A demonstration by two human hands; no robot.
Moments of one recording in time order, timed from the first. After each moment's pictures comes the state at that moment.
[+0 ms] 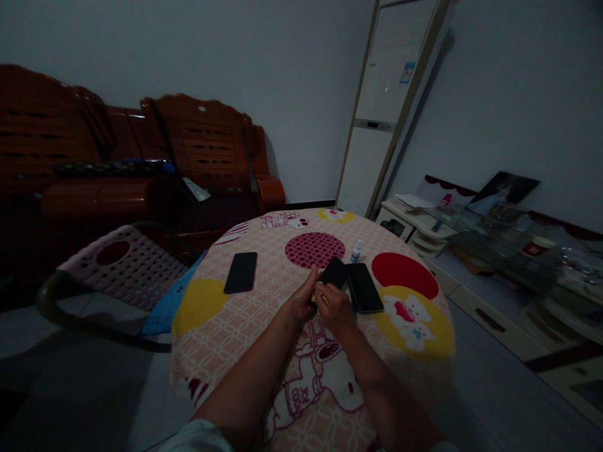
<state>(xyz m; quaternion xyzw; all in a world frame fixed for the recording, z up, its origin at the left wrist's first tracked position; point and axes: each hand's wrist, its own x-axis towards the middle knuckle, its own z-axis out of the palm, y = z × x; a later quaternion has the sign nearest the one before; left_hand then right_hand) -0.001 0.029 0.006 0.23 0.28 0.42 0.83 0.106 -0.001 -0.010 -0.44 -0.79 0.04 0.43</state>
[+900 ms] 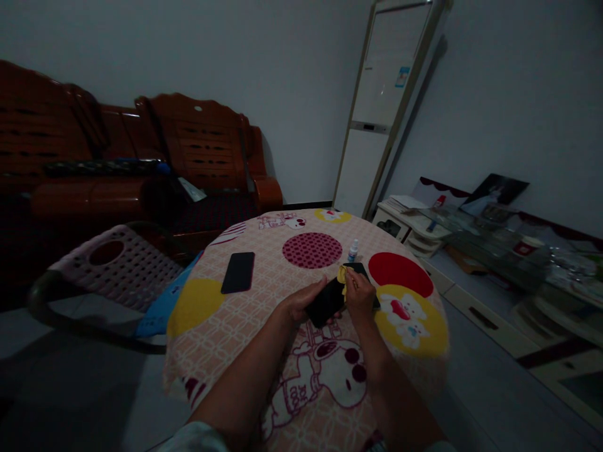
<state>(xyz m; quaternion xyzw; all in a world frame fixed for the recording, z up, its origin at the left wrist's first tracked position) -0.009 0.014 0.008 0.36 0.19 0.27 0.87 0.156 0.021 -0.006 -0.53 -0.65 -0.01 0.55</state>
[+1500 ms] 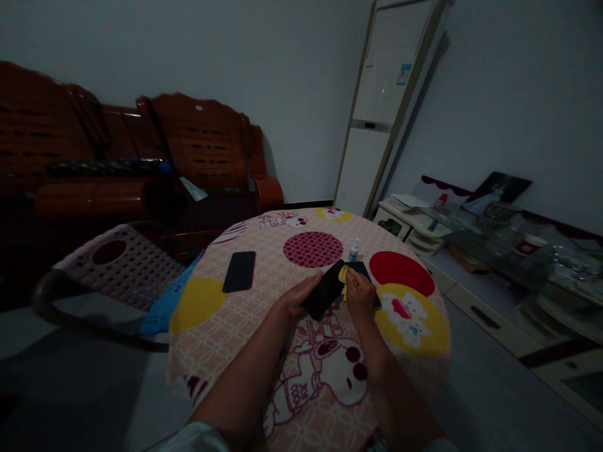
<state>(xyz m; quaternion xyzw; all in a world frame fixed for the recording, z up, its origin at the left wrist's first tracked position) -0.017 0.019 0.010 0.34 0.21 0.33 0.86 0.155 0.022 -0.008 -0.55 -0.62 0.01 0.56</state>
